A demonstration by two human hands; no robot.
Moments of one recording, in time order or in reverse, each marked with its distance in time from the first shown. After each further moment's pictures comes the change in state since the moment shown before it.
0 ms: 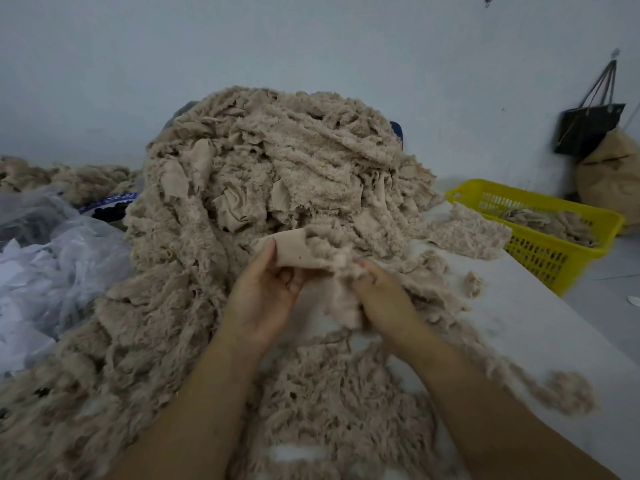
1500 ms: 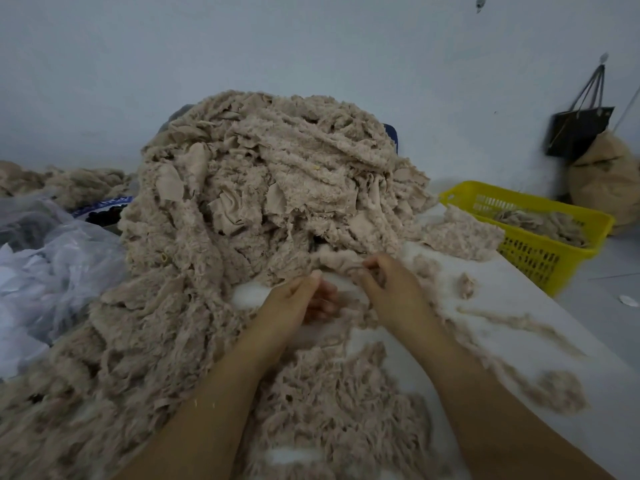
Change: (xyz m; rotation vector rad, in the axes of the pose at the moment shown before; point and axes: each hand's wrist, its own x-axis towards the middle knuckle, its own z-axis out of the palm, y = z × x) left_hand -0.002 -0.031 -0.005 0.819 -0.059 -0.055; right_hand 0.005 0.000 -0.023 -0.537 0.166 -0.204
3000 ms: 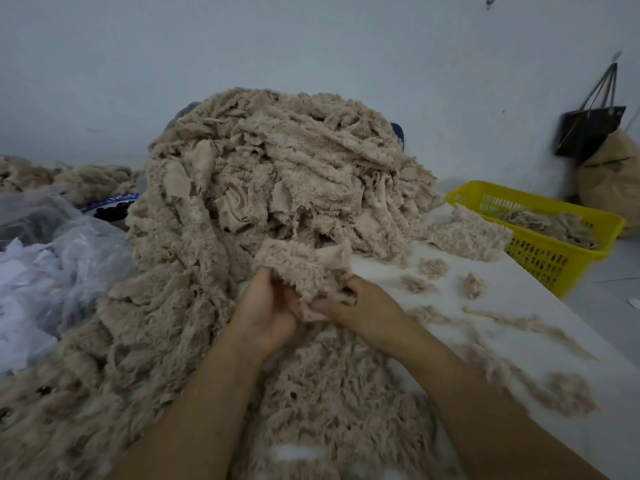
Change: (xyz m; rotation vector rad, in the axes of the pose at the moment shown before) left_hand -0.004 0.023 -0.010 -0.830 0.071 -0.161; right_hand -0.012 -0.018 0.019 0.275 -0.444 0.056
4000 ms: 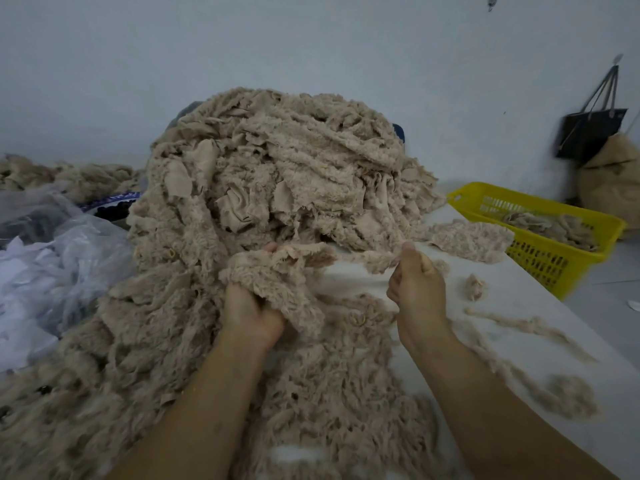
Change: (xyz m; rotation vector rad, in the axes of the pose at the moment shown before) left_hand 0.011 0.008 -0.013 -0.201 0.079 0.143; right_hand 0.005 0.007 -0.019 0.622 0.702 0.074
